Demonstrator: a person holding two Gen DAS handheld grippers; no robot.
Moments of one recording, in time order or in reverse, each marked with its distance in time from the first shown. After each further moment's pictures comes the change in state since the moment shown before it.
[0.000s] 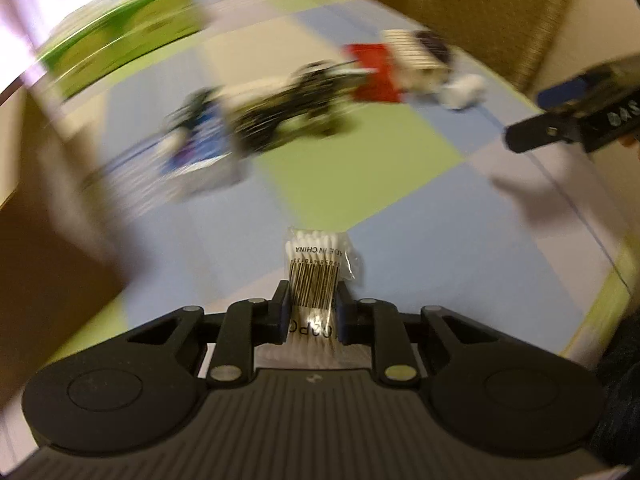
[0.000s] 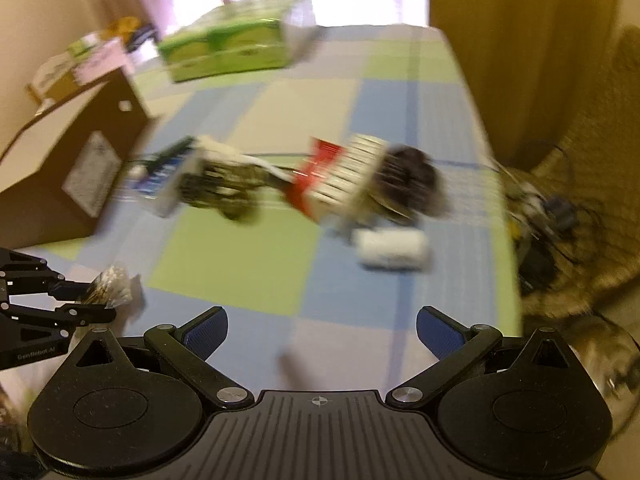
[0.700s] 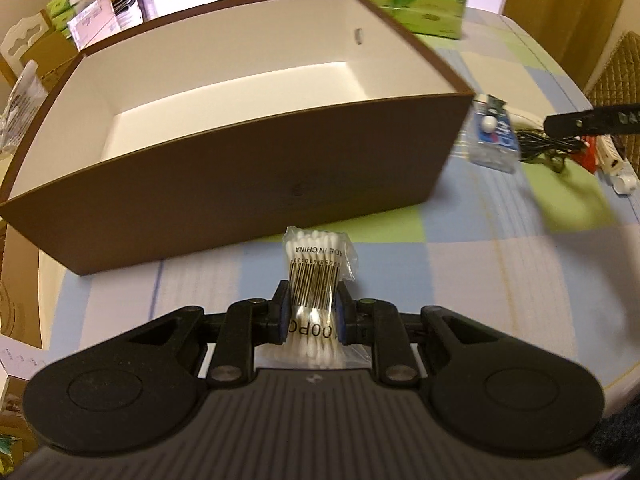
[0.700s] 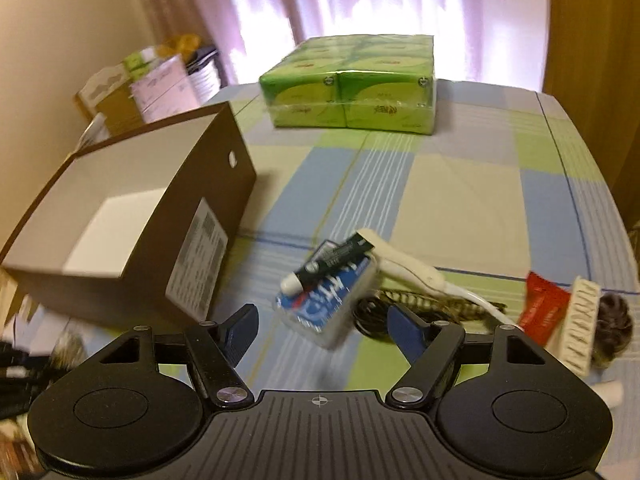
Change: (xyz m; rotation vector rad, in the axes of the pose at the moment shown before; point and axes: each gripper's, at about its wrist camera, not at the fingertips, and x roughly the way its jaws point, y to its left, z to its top) left arm -0.078 0.160 -0.084 -0.413 -0.008 0.225; right arm 0.072 0.136 0.085 -0.036 -0.093 0.081
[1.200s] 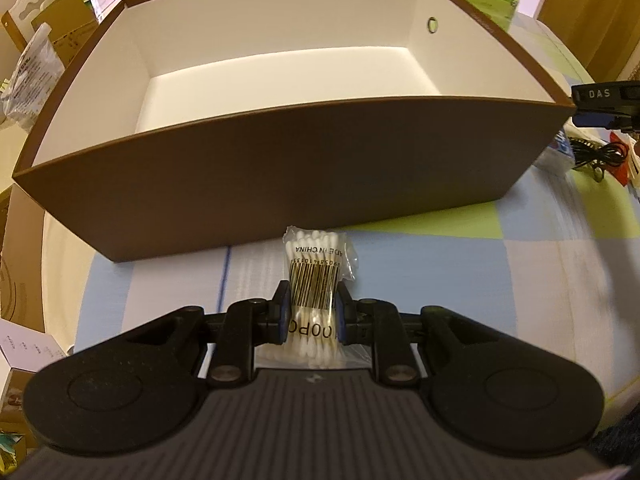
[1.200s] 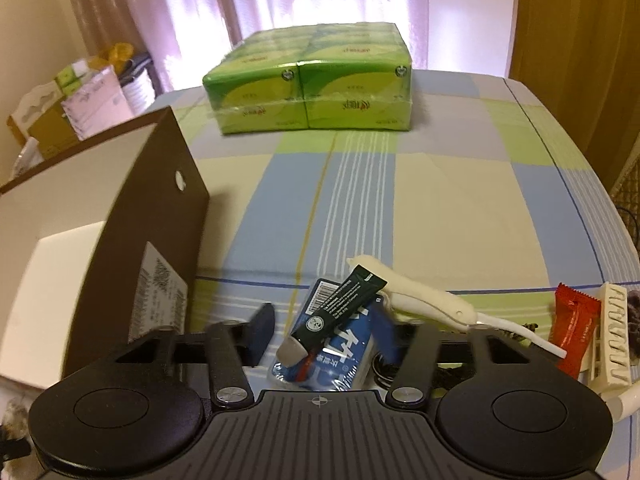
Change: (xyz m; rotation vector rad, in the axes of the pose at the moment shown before) left arm 0.021 0.066 0.002 -0.059 0.054 -0.013; right arm 0.063 0.023 0.024 0.102 0.005 -0.174
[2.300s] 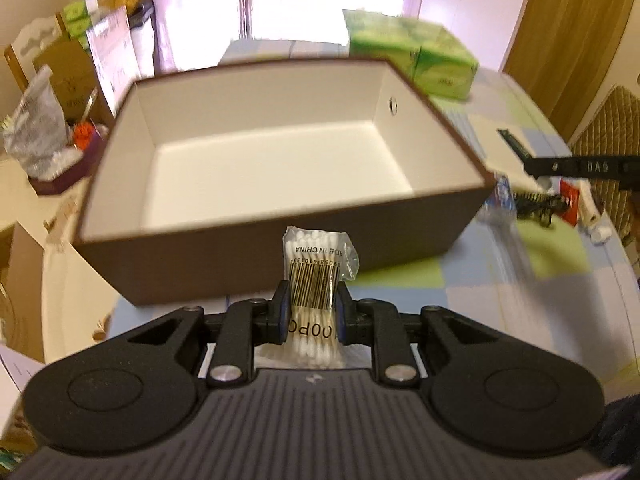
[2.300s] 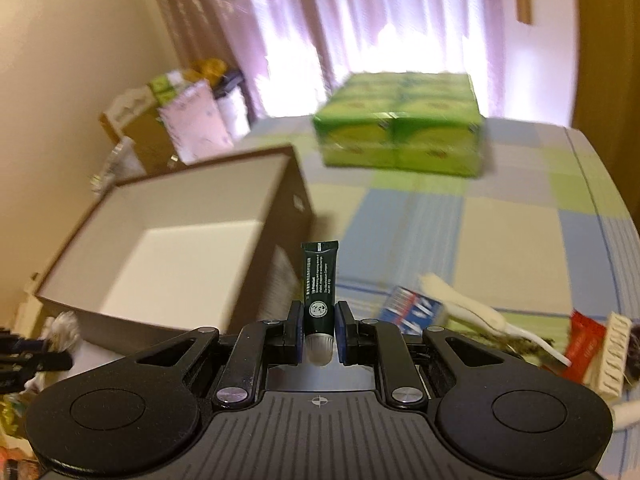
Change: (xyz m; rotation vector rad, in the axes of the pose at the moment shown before) left arm -0.078 -0.003 0.013 0.008 -0.174 -0.057; right arm -0.095 0.025 -0.004 -0.125 -0.086 0.271
